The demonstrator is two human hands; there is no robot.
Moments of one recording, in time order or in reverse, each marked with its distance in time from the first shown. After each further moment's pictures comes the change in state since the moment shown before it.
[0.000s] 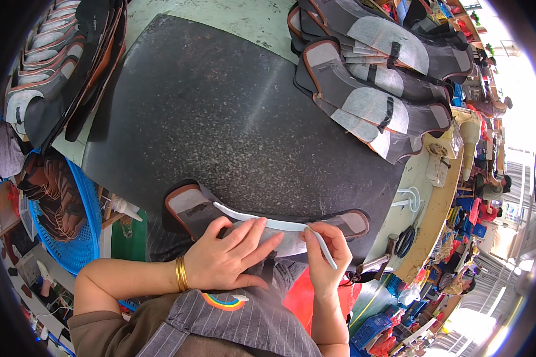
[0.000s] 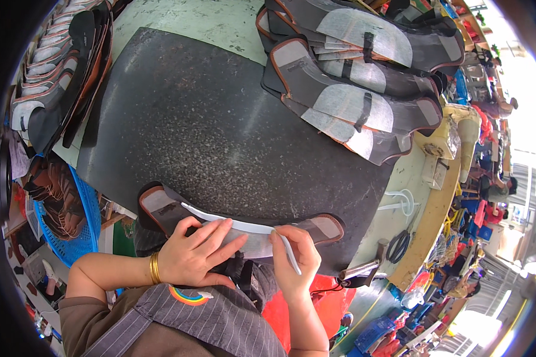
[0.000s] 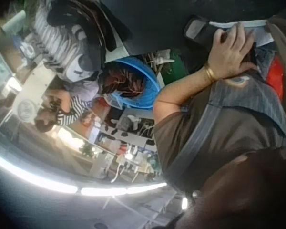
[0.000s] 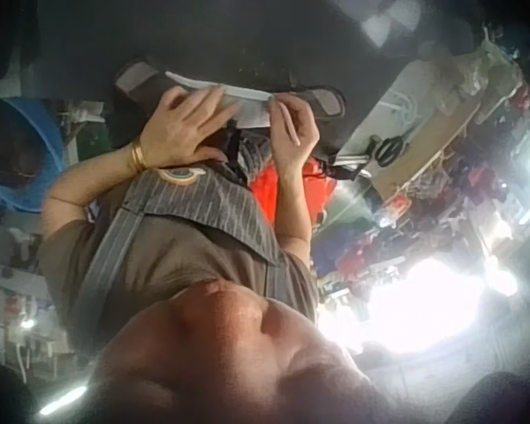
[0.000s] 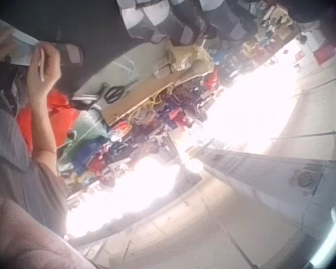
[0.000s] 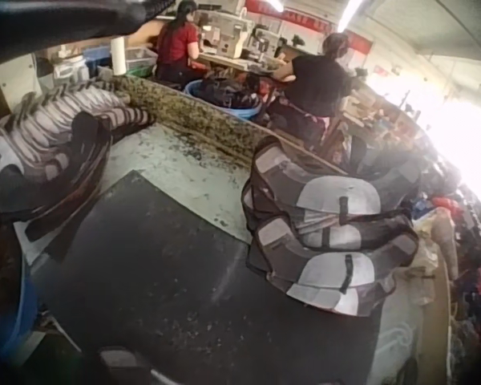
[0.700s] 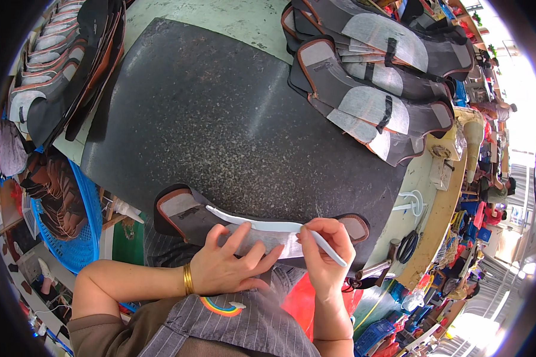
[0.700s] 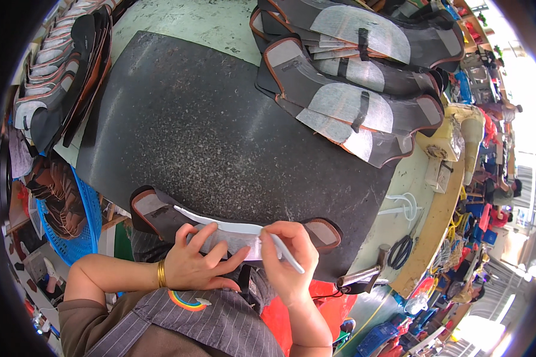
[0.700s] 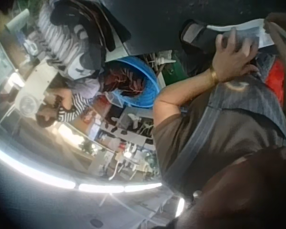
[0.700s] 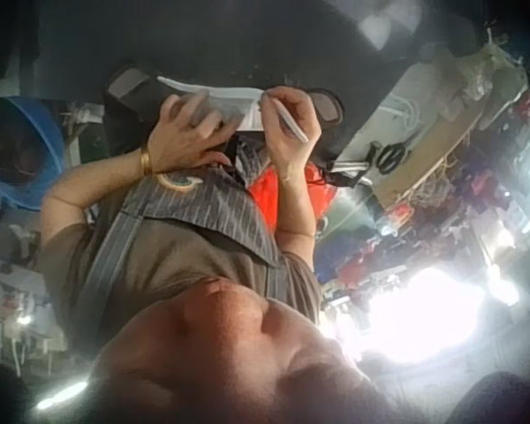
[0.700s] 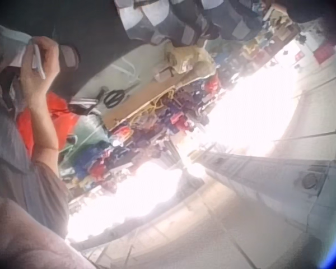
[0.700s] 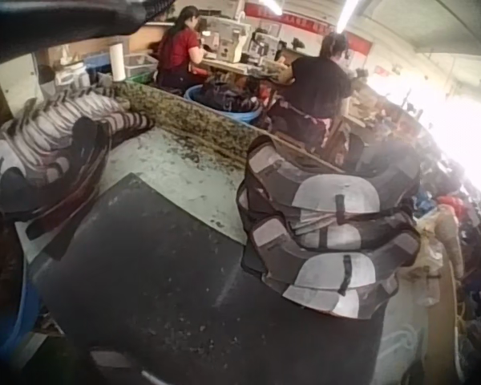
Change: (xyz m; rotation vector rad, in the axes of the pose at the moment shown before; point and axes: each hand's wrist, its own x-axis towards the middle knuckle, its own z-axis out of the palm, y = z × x) left_hand -0.003 0.023 0.029 0.174 0.053 -0.045; right_hand 0.018 -0.021 -0.003 0.096 -0.108 -0.055
